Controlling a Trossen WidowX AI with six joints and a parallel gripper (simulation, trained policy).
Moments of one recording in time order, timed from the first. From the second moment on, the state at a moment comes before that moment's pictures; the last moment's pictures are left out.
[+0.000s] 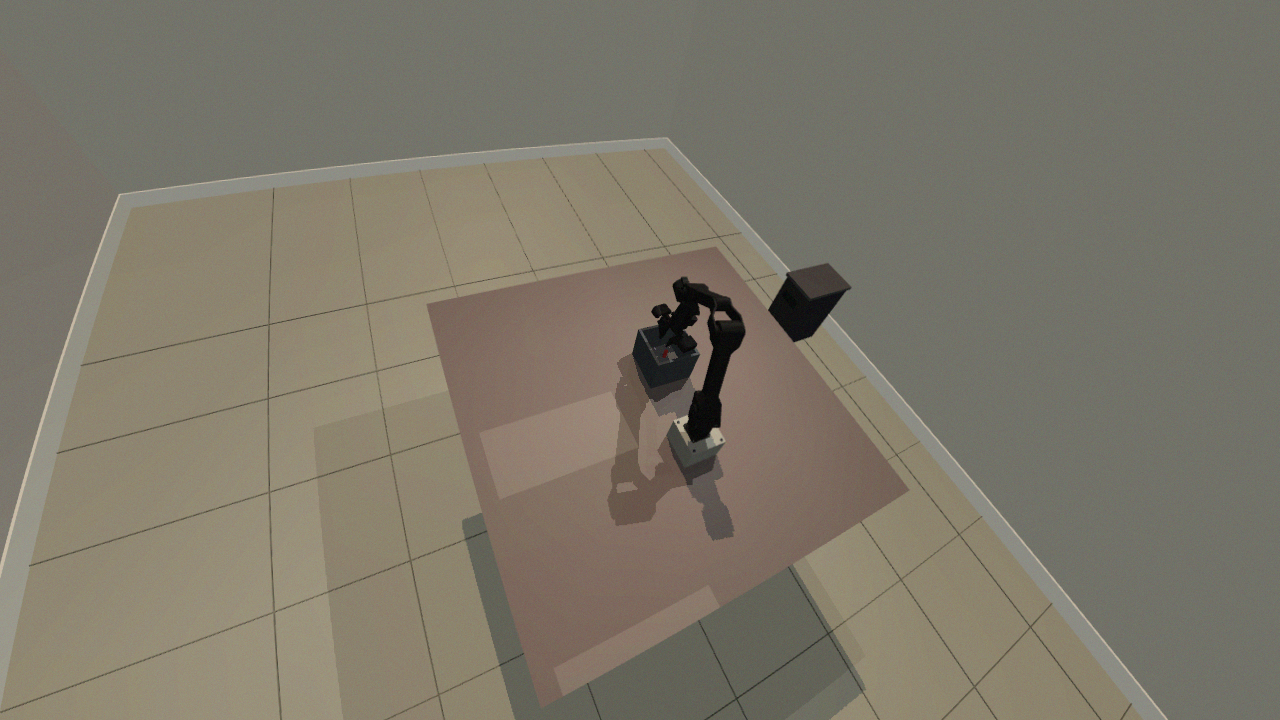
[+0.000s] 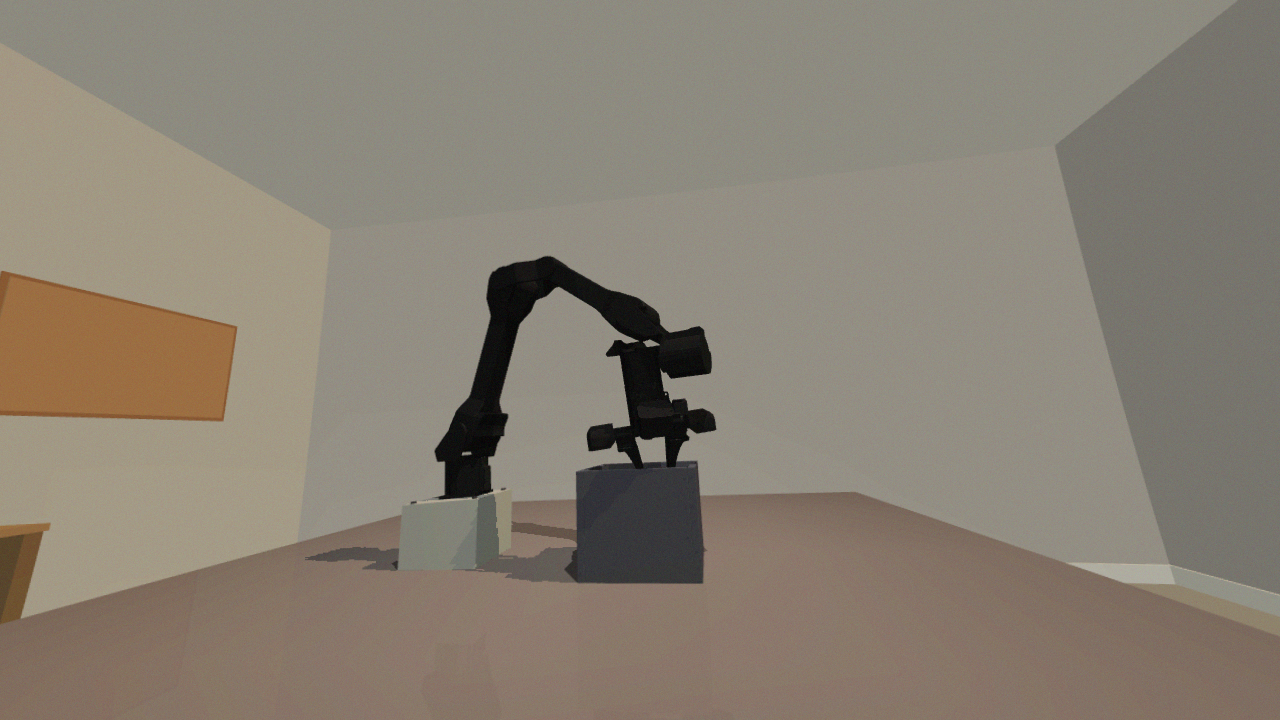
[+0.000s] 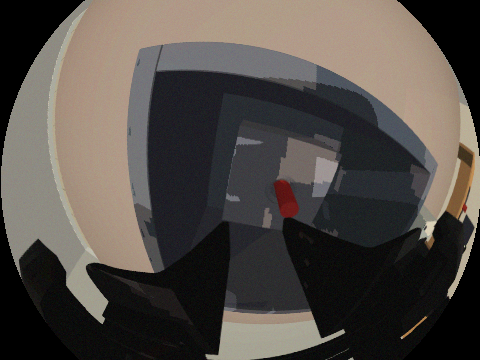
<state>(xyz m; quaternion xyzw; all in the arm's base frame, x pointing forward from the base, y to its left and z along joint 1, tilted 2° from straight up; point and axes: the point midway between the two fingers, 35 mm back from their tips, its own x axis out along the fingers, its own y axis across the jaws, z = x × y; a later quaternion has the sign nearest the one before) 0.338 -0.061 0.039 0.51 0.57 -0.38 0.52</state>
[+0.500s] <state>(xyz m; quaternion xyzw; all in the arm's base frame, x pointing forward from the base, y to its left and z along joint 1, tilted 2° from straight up) 0.361 -0.078 0.074 0.55 0.55 -0.33 0.53</state>
